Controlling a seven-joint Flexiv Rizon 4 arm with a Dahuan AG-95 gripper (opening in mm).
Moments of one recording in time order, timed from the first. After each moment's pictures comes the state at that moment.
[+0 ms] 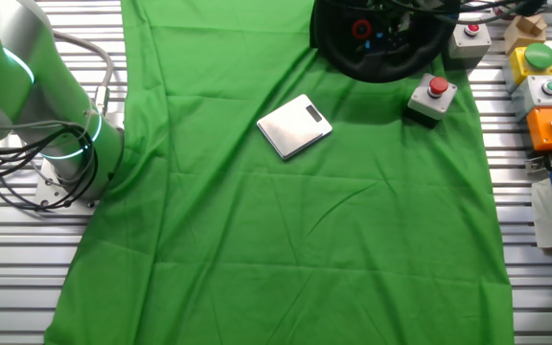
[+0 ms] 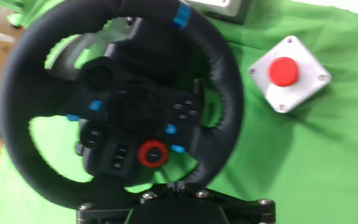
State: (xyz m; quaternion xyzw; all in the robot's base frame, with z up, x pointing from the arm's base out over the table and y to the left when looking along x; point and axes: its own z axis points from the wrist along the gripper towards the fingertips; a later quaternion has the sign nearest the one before) arm 0.528 0.213 0.210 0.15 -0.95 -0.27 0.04
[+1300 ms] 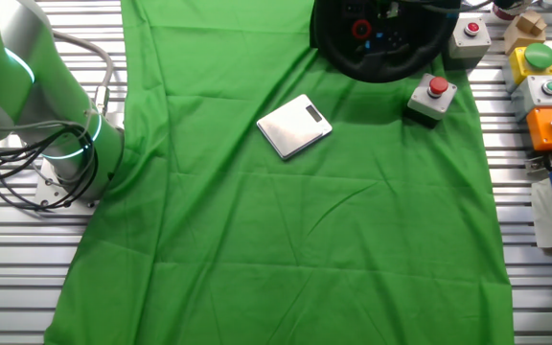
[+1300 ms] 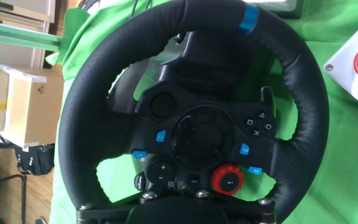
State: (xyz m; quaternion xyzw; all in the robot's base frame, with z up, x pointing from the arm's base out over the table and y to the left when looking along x) arm 0.523 0.242 0.205 0.13 -0.95 -0.28 0.04
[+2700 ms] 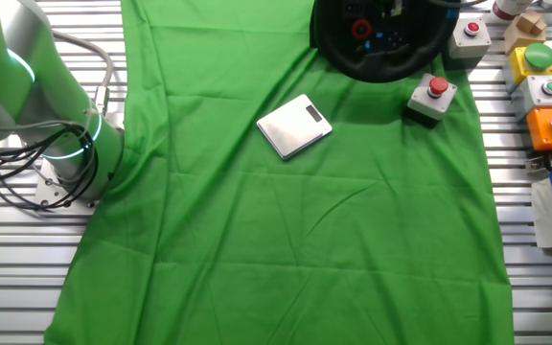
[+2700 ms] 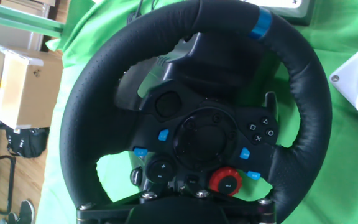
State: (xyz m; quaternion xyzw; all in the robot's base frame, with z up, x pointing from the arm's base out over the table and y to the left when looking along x) arm 0.522 0.242 0.205 0.17 -0.95 -0.27 0.05
